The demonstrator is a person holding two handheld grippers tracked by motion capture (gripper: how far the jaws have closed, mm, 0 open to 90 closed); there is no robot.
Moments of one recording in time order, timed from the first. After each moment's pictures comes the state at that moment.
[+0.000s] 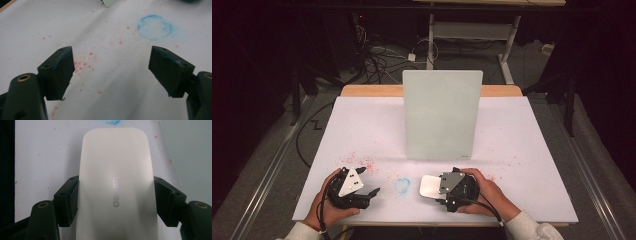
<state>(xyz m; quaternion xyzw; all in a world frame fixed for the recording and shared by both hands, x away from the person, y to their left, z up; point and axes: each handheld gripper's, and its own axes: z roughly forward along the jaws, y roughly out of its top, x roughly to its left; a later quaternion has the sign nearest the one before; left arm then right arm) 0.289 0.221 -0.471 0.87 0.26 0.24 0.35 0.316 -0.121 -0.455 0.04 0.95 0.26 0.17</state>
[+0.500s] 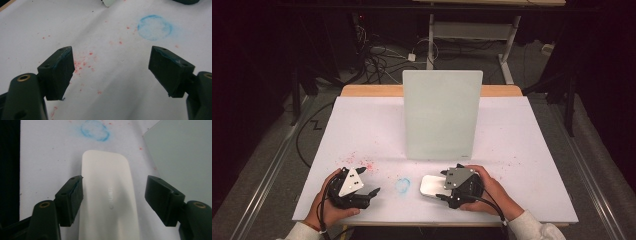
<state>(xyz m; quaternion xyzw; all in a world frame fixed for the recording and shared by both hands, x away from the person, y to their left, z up) 0.289 0.220 -0.471 0.87 0.26 0.24 0.35 0.317 -0.133 -0.442 0.07 0.93 0.32 0.18</state>
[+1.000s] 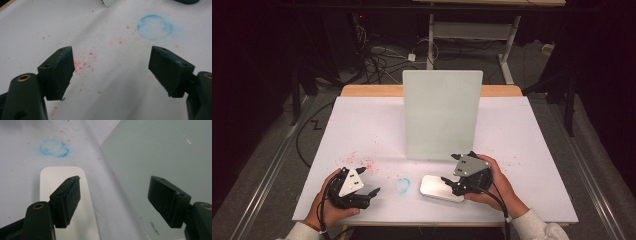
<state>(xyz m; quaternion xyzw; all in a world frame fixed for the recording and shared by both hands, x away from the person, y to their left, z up) 0.289 0.220 -0.471 0.87 0.26 0.24 0.35 0.326 -0.151 -0.422 0.14 0.88 0.36 0.26</state>
